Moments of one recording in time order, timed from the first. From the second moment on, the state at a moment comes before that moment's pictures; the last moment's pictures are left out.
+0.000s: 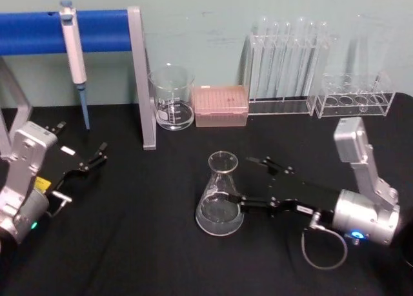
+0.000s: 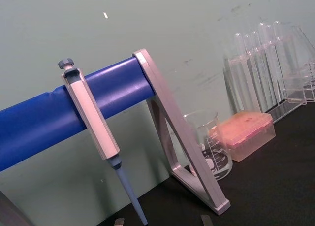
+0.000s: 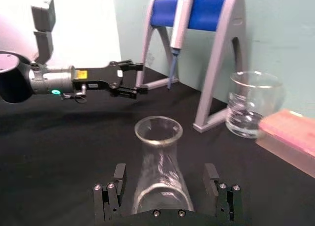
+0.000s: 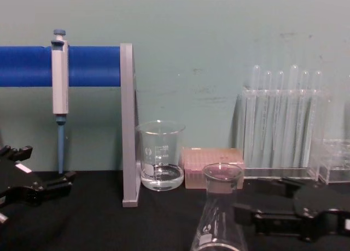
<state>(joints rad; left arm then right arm) -0.20 0.60 0.45 -1.41 -0.25 -0.12 0.03 0.27 0.56 -0.51 -1.43 0.56 -0.04 0.69</state>
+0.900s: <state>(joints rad) -0.20 0.60 0.45 -1.41 -0.25 -0.12 0.03 0.22 0.47 -0.38 -1.42 0.41 -0.07 0.31</state>
